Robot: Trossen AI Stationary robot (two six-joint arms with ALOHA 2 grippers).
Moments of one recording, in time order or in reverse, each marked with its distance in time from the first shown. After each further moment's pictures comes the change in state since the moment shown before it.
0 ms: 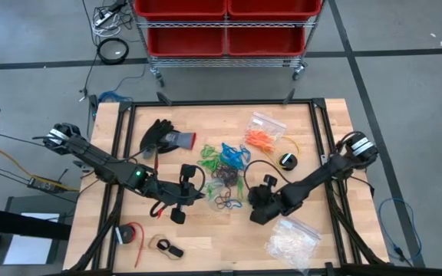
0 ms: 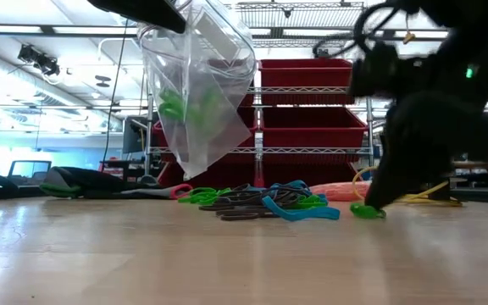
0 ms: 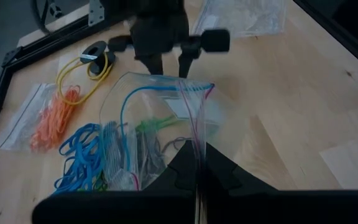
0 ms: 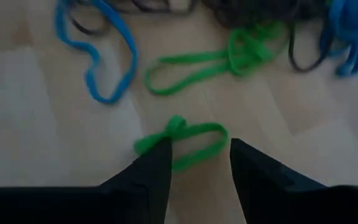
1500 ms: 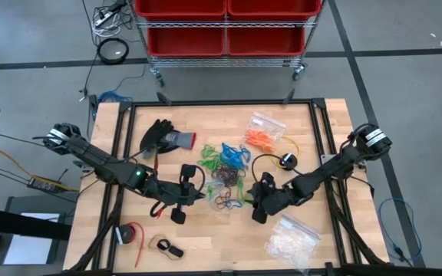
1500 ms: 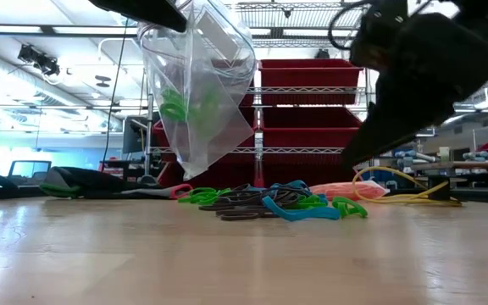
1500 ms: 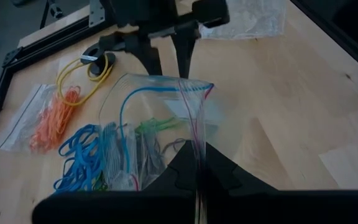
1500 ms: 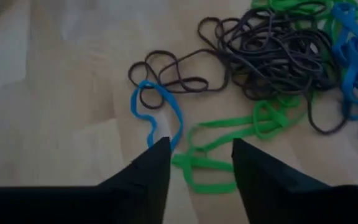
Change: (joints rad) left arm 0.000 0.000 0.000 0.007 0.000 -0.003; right arm -0.018 -0.181 -0.187 0.406 -0.028 -0.149
